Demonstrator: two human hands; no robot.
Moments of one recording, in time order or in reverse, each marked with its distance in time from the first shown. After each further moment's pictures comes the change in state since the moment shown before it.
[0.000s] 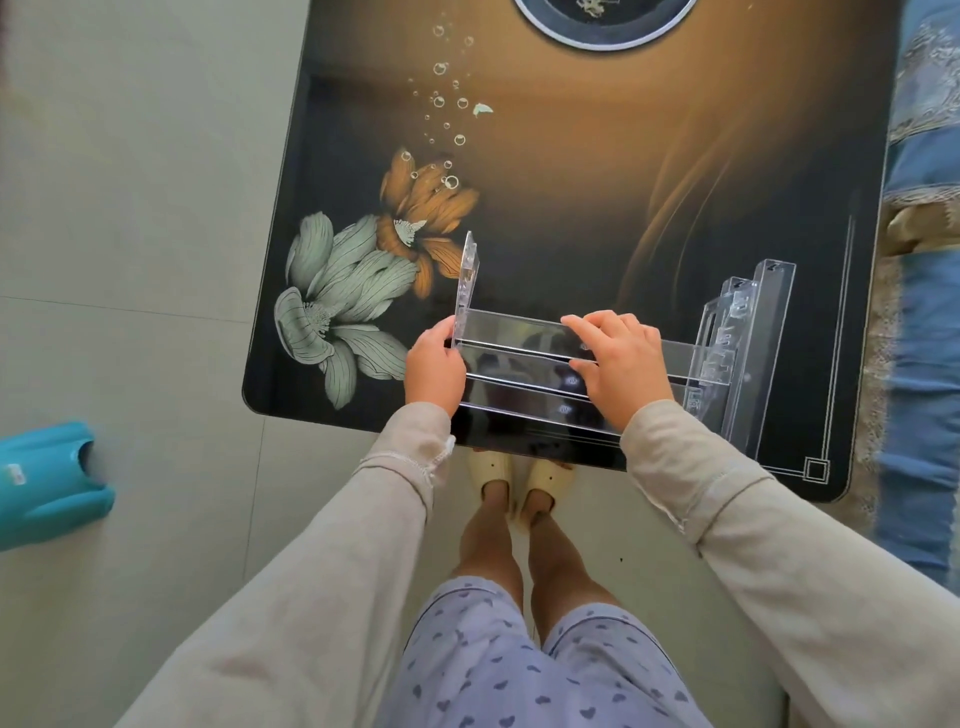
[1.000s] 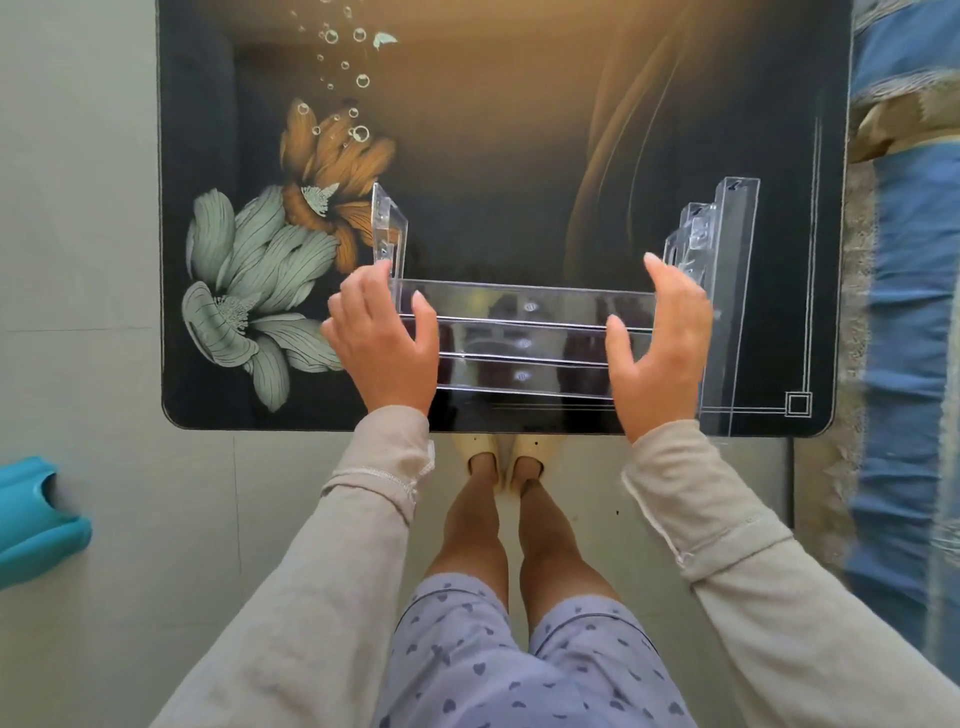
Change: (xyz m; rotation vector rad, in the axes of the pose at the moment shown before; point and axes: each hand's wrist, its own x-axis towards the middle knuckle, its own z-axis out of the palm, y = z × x) left_hand -0.001 -0.005 0.034 0.398 0.520 0.432; right_hand -0.043 0.030 0.014 0.430 0.615 0.297
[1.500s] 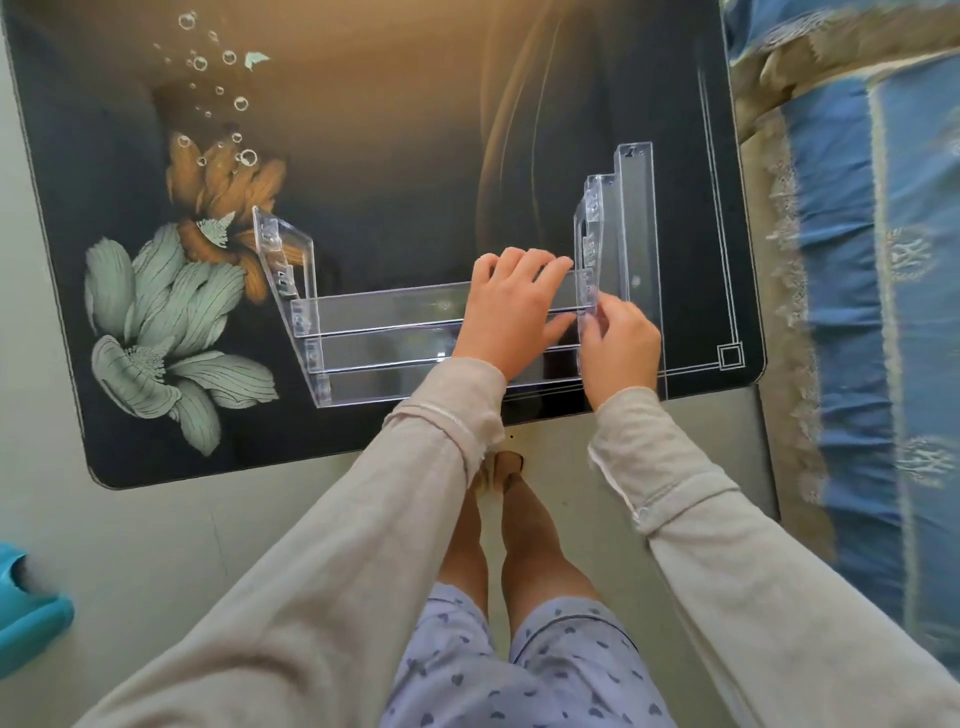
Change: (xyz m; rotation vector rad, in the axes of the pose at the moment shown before) left_hand -0.030 0.121 0.067 0.063 -0.594 0.764; right_hand 0.007 0.048 -0.017 -0.118 -0.190 0.474
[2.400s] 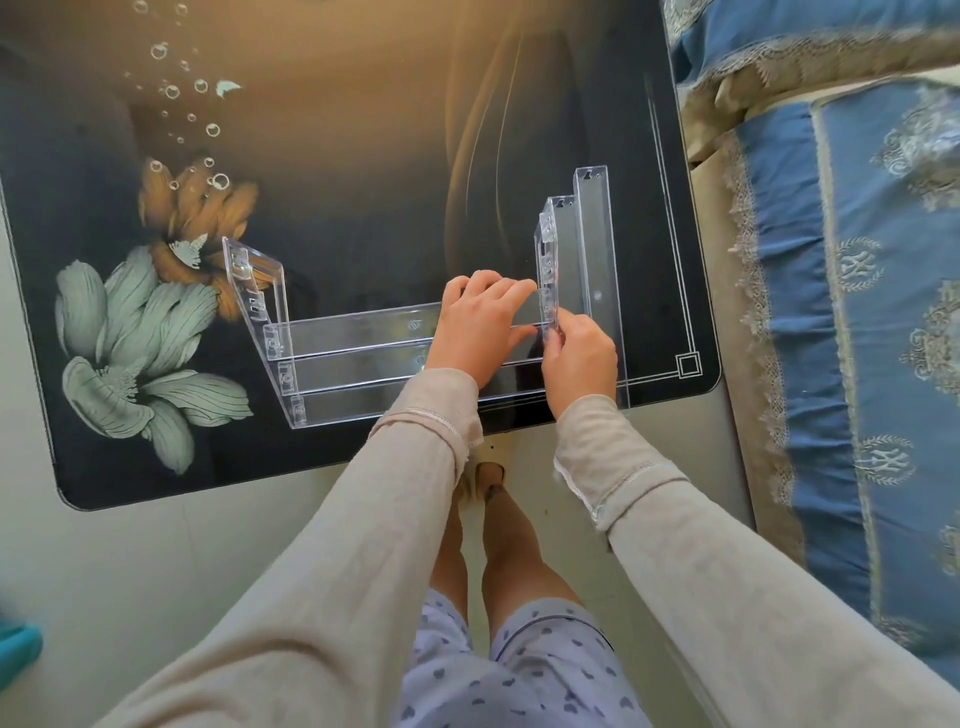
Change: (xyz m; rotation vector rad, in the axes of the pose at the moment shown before) left_hand 0.005 0.001 0.006 -0.067 -0.060 -0.034; right_hand 0.001 0.002 -0.002 -0.064 -0.043 -0.040
